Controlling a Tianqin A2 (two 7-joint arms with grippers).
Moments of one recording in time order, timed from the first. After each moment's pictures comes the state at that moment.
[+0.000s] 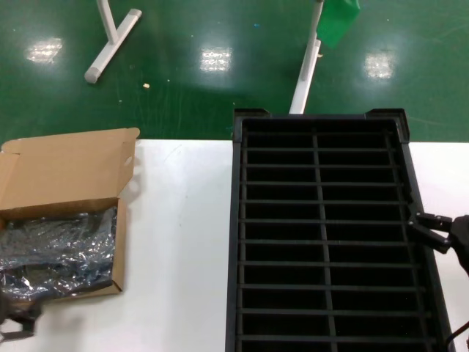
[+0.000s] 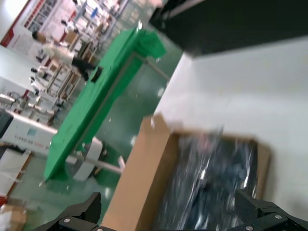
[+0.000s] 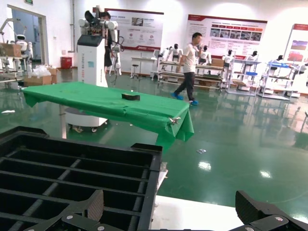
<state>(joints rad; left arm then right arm) 0.23 -0.51 1.23 -1.54 -1.82 0.48 0.83 0.00 0.32 -1.59 1.62 1.77 -0.02 0.01</state>
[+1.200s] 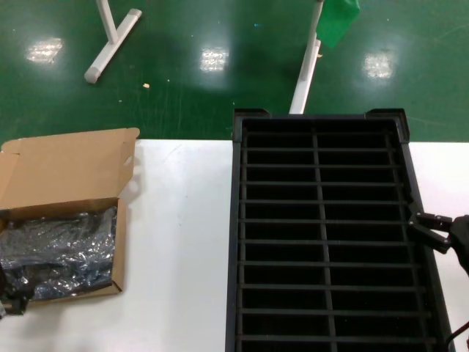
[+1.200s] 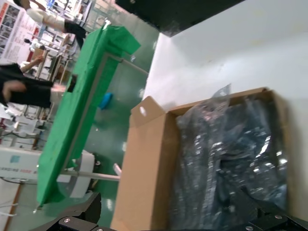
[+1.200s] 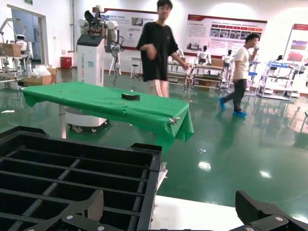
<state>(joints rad) -0.04 -0.65 1.36 -1.25 -1.82 0.57 1.00 0.00 0.32 -1.59 1.62 1.77 -0.02 0.01</state>
